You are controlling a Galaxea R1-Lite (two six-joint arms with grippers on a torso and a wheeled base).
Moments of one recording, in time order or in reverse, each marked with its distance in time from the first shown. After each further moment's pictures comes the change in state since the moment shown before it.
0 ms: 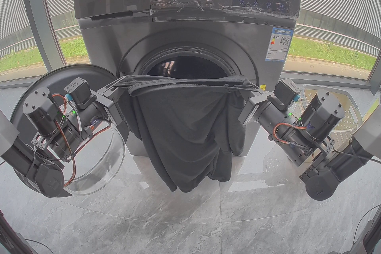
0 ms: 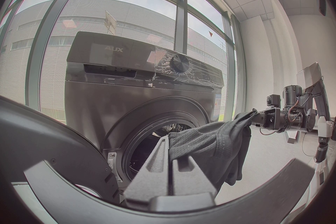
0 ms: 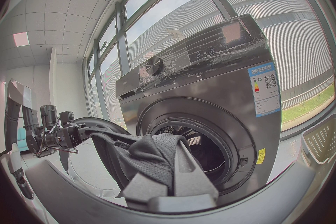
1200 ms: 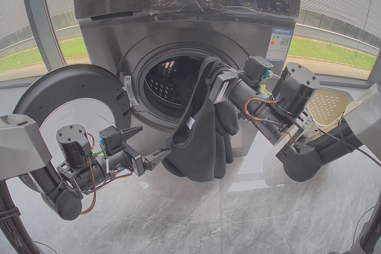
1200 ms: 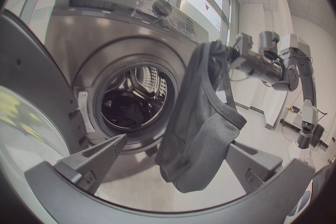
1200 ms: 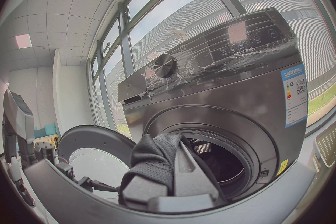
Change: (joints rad) left arm -0.092 0.174 0.160 0.000 -0.067 0.022; right arm 0.057 0.075 -0.329 0.243 -0.001 -0.010
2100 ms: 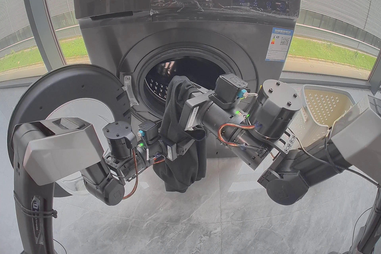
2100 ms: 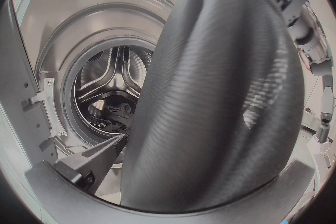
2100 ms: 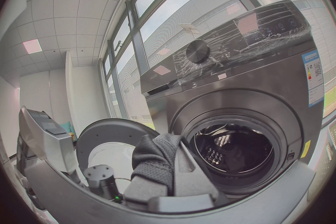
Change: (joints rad) left arm -0.074 0.329 -0.407 0.000 0.102 0.006; right arm 0.139 0.038 0.013 -0.014 -0.003 -0.001
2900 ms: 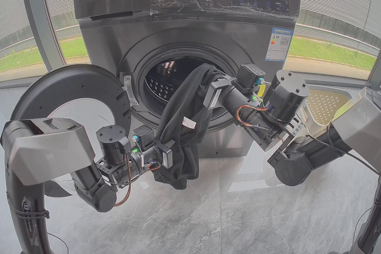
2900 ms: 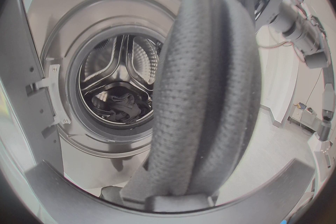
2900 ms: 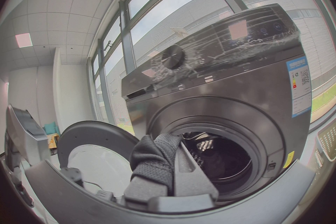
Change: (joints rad) left arm -0.009 -0.073 0.127 -0.001 0.010 0.004; right arm -0.123 0.014 -0.024 -0.011 -0.046 -0.012
